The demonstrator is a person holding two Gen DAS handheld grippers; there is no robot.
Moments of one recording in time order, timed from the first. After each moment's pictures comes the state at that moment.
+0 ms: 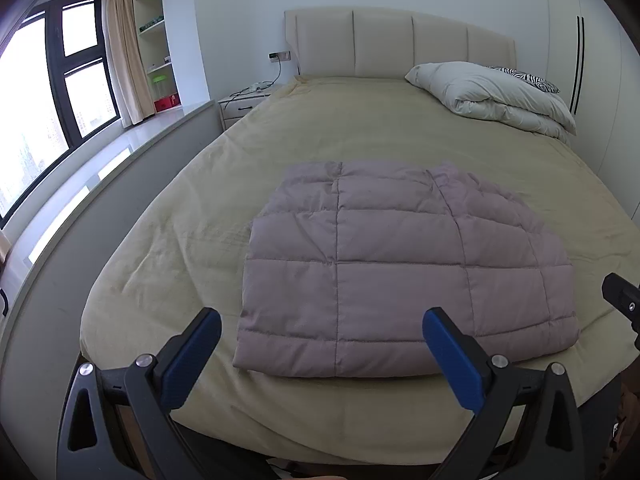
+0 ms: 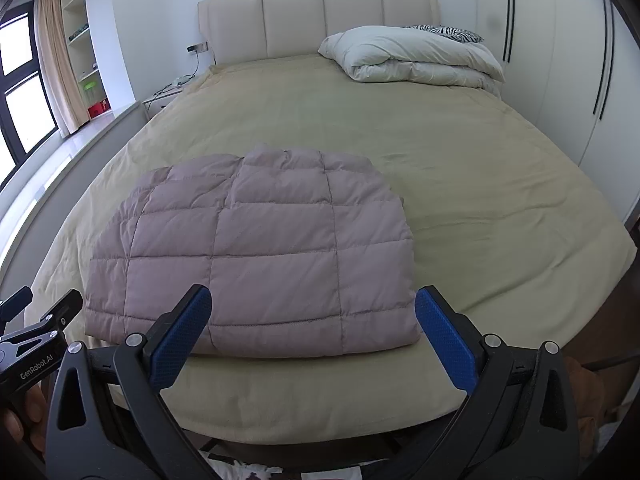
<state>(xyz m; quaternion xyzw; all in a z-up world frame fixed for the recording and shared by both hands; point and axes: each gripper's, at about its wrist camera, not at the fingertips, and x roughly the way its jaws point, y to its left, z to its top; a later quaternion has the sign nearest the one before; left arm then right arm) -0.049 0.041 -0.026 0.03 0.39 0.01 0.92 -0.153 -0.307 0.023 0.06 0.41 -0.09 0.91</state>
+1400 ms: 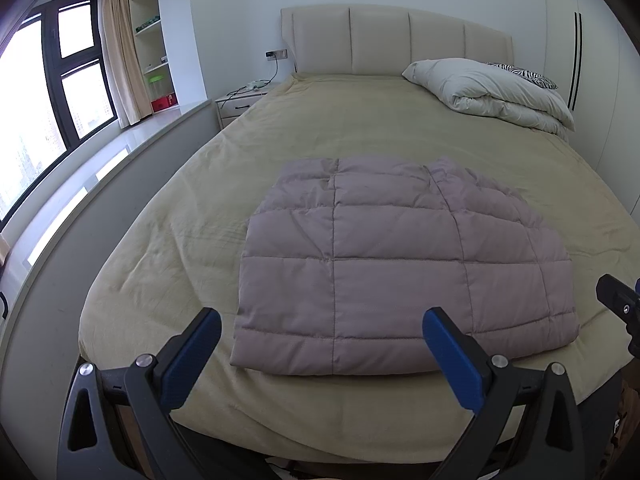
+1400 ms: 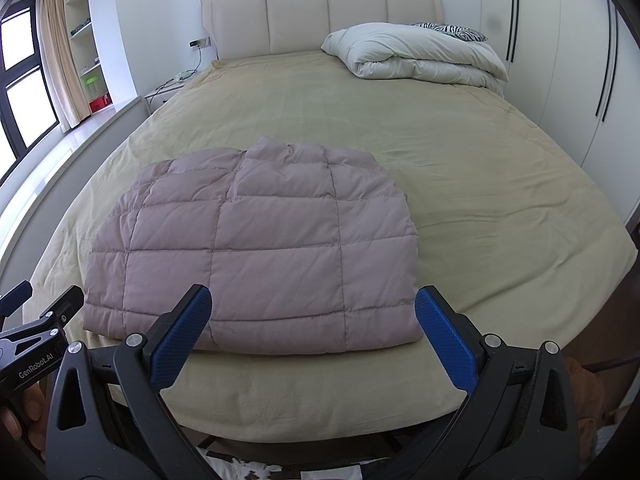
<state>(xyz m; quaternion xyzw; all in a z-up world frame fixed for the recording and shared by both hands) -0.050 0.039 -0.030 0.03 0.39 0.01 0.92 -0.146 -0.302 0.017 0.06 0.41 -0.09 0.90</state>
